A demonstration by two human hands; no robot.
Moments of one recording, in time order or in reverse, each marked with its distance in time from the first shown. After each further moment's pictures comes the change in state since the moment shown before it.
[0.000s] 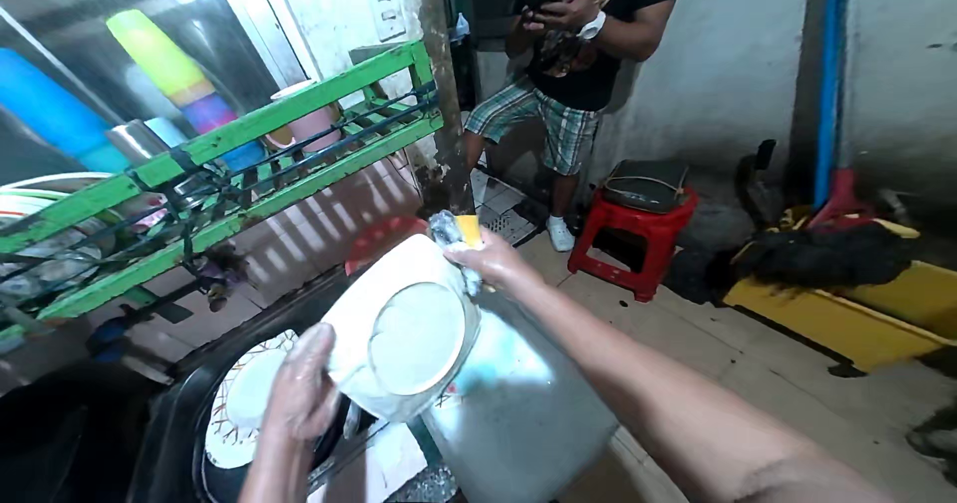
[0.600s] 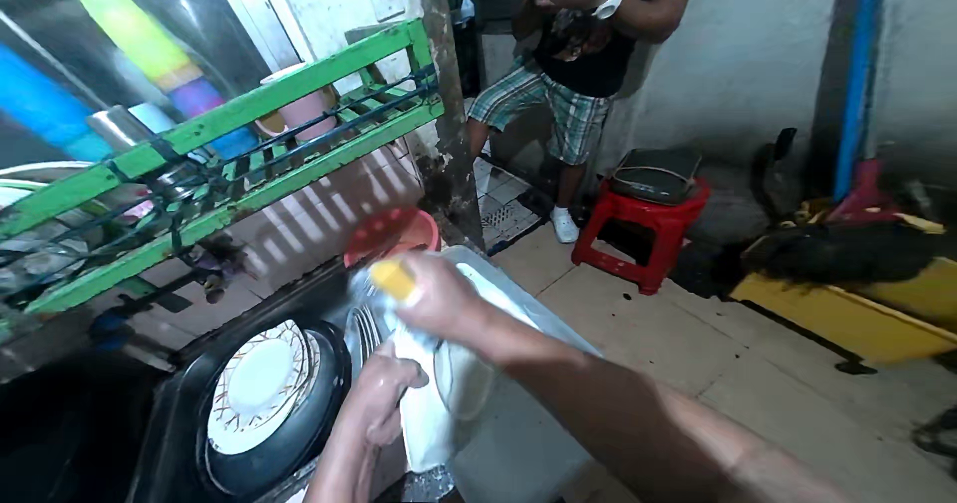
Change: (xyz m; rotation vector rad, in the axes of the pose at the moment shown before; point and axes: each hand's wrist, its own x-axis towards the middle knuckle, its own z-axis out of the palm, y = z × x) left_hand -0.023 -0.021 0.065 0.075 -0.156 -0.333; right_hand -0.032 -0.012 0.057 -0.388 -0.125 -0.547
